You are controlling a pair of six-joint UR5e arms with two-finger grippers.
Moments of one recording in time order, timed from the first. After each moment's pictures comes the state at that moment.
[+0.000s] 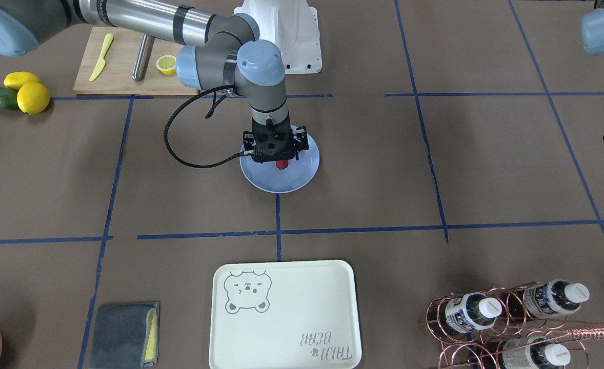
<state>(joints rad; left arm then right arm) -1.33 -1.69 -1.84 -1.59 -2.09 -0.15 0.46 -0.77 1.48 -1.45 1.83 1.26</state>
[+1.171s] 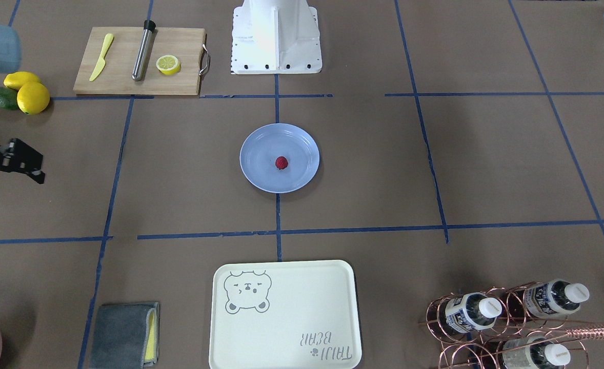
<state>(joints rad) -1.41 -1.64 -1.83 -1.58 -2.22 -0.15 1.21 -1.40 1.83 -1.58 2.29 0.38</state>
